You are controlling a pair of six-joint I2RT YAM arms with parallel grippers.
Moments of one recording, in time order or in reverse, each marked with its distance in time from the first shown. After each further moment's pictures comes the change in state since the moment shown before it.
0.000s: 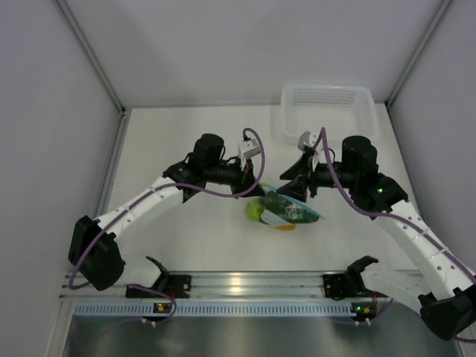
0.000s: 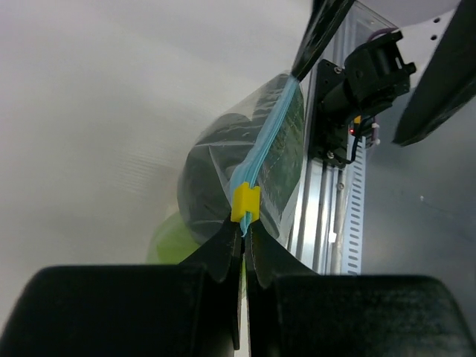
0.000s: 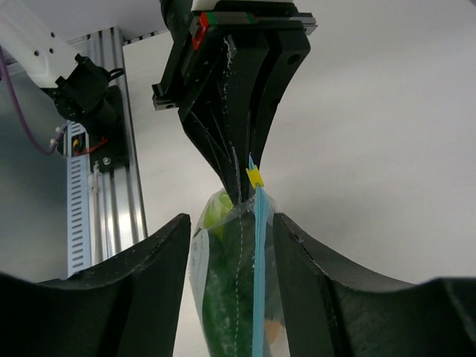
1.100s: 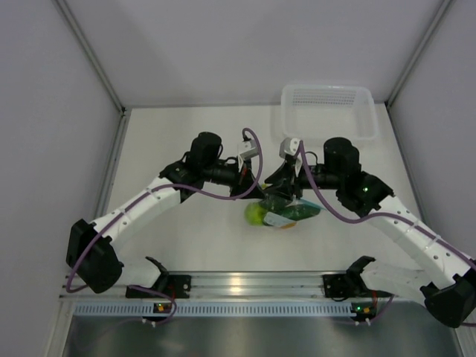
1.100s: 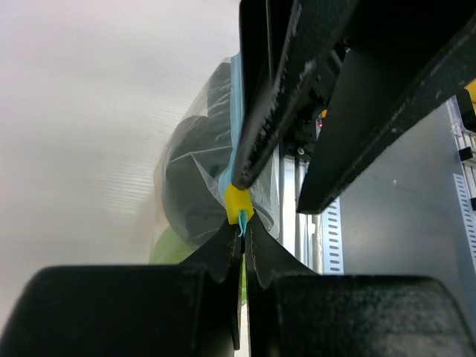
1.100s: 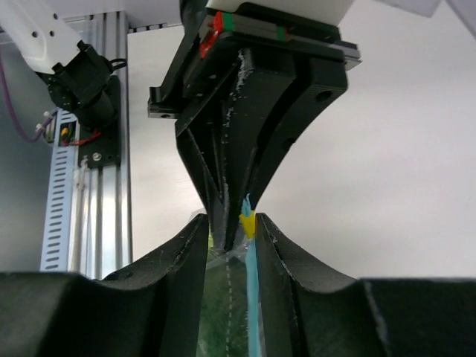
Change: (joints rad) left arm 0.001 -0.023 0.025 -0.019 0.132 0.029; right arm 0.171 0.091 0.018 0.076 0.080 -0.077
